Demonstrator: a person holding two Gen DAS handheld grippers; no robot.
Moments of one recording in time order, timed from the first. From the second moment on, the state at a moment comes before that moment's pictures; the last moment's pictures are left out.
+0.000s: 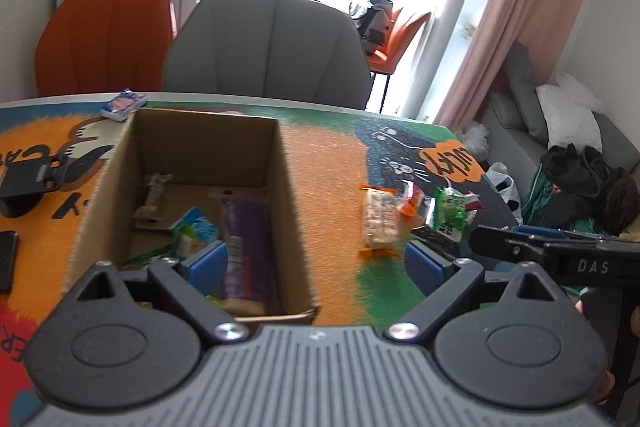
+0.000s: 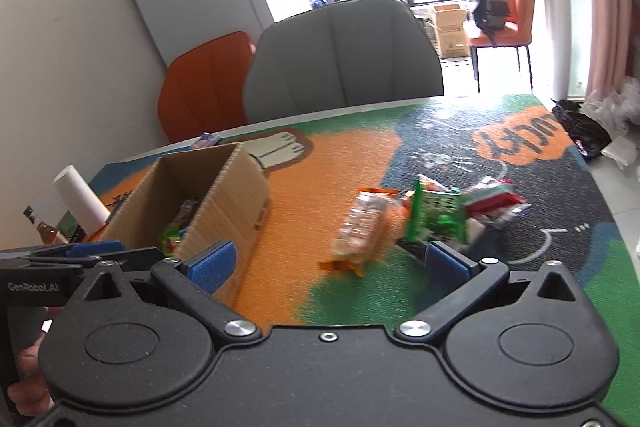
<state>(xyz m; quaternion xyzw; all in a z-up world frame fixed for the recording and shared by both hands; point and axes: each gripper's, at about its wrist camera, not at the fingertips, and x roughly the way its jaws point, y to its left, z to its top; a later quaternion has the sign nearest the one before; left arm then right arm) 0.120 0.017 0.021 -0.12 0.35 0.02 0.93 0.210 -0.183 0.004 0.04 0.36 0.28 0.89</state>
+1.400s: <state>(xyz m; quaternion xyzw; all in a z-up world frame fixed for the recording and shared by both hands) 0.234 -0.050 -0.042 -0.10 0.39 0.00 0.92 0.283 -0.232 -0.042 0.09 0.38 0.24 0.89</state>
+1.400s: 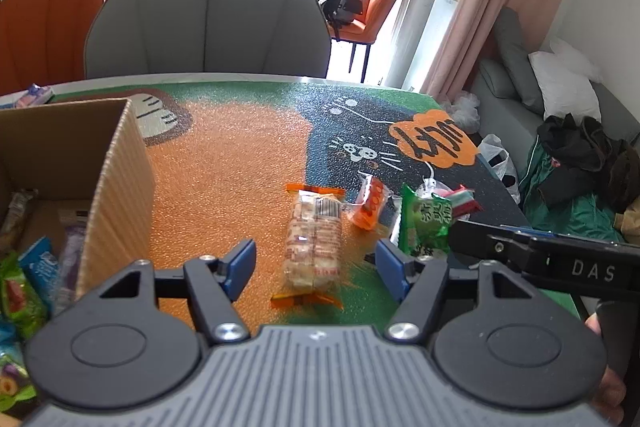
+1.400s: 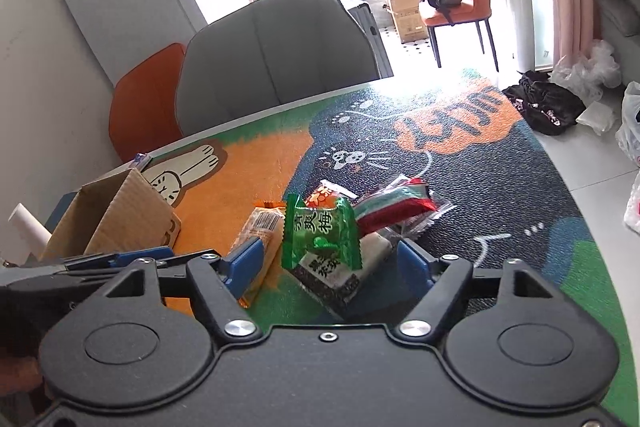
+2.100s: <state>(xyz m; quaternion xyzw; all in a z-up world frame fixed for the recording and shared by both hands) 0.267 -0.054 -0.079 -0.10 0.41 0.00 0.91 0.303 -0.213 -0.064 0.08 0.39 0.23 0.89</state>
